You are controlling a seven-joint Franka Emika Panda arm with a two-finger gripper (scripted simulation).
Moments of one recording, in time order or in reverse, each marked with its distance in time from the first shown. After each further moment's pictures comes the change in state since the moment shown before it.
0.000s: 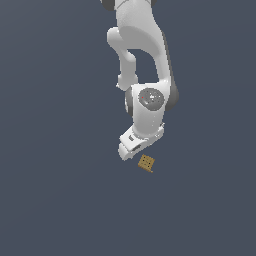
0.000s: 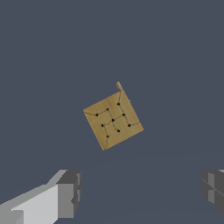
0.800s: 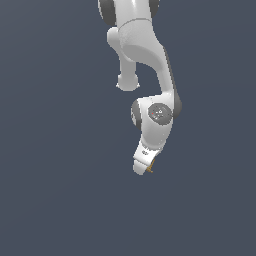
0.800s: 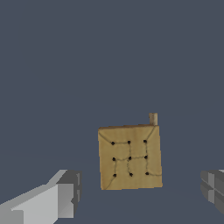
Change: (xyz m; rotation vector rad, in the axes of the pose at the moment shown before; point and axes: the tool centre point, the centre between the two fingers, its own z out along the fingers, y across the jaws) arm 0.035 -0.017 0.038 0.001 0.023 -0.412
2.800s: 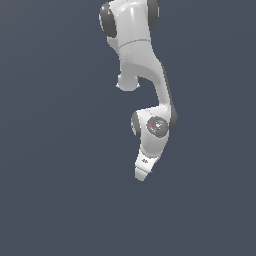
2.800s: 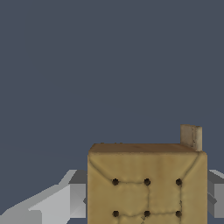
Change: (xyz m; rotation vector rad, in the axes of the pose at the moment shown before) arm 0.004 0.001 0.053 0.001 0.004 -0.063
